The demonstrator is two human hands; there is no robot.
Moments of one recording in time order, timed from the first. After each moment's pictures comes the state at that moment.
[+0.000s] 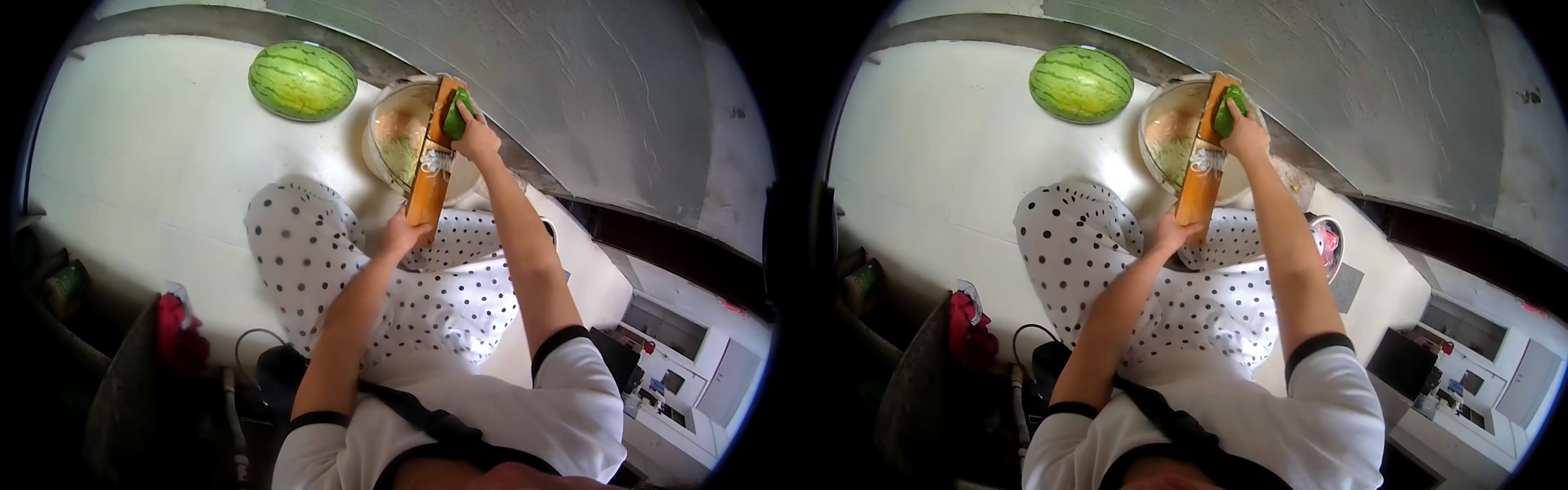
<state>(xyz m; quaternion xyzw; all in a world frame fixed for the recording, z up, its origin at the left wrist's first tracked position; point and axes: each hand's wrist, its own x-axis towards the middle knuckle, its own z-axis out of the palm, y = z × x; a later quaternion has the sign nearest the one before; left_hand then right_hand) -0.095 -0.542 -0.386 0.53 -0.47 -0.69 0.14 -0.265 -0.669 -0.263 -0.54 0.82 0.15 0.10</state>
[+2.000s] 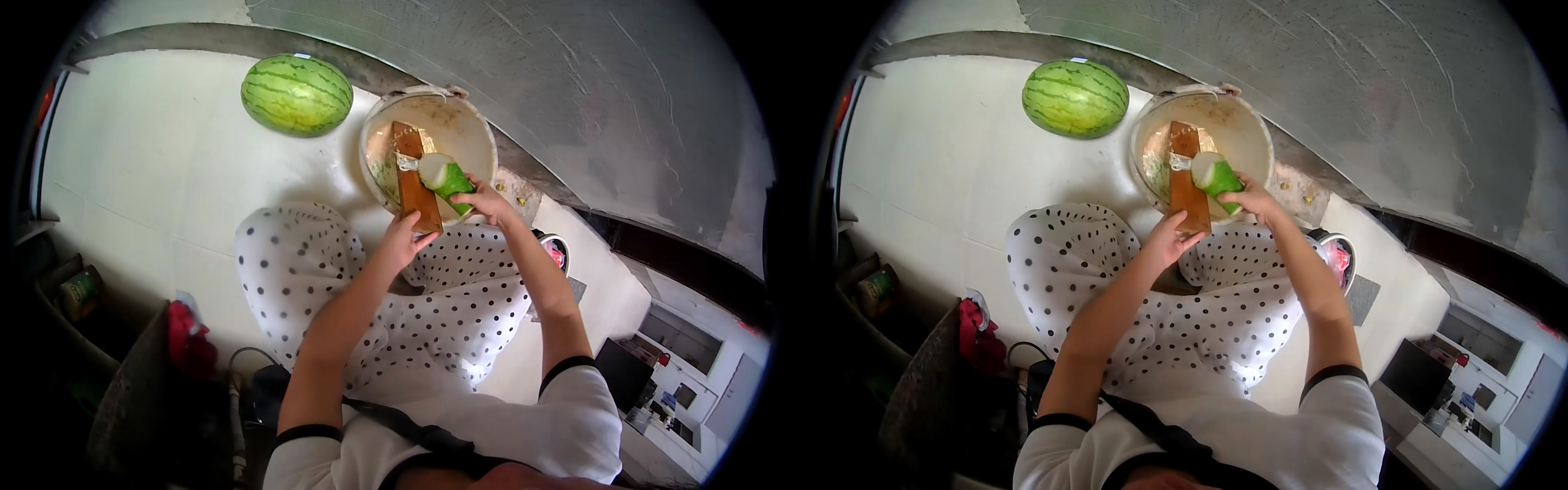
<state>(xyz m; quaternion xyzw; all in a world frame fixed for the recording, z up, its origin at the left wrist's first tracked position) -0.114 -0.579 -0.341 0.41 0.12 -0.88 0.20 -0.322 -0.595 -0.300 -0.20 0.75 -0.14 0.62</state>
